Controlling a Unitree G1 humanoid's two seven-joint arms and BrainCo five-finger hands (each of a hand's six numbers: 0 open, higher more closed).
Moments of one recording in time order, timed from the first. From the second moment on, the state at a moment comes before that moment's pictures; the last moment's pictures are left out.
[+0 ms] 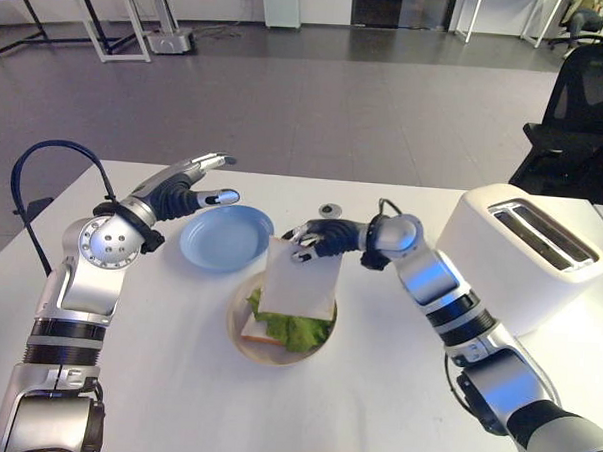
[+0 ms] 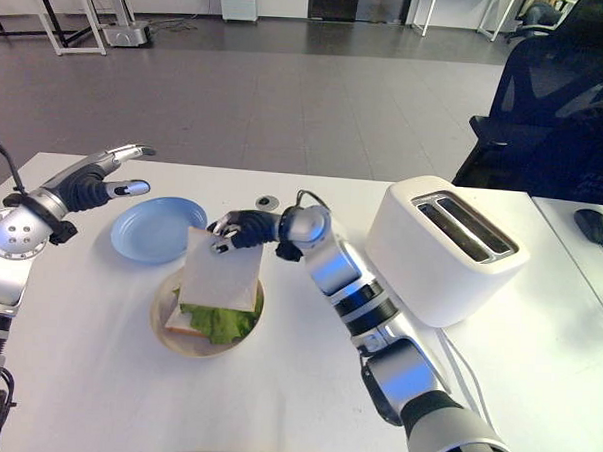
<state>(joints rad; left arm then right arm) -0.42 0.77 0.05 0.15 0.31 -0.22 -0.40 -0.80 -0.14 0.48 0.27 -0.21 0.39 0.79</state>
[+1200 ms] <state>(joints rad) -0.13 0.77 -0.18 -0.10 -0.05 -0.36 -0.94 -0.84 -0.01 0.50 0.75 -0.26 0.12 0.67</state>
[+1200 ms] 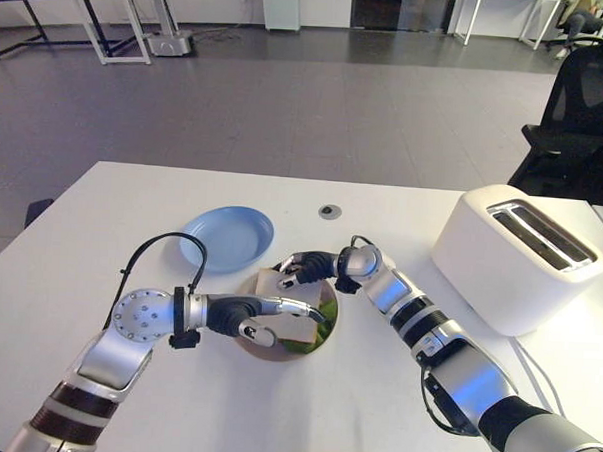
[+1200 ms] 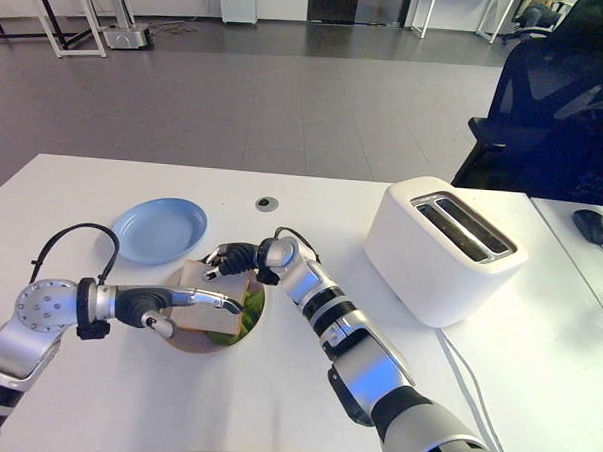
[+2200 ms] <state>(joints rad) -0.32 0.77 -0.38 0.21 0.16 -0.58 -0.84 -0.87 -0.09 0.45 0.62 -0.25 0.20 0.83</state>
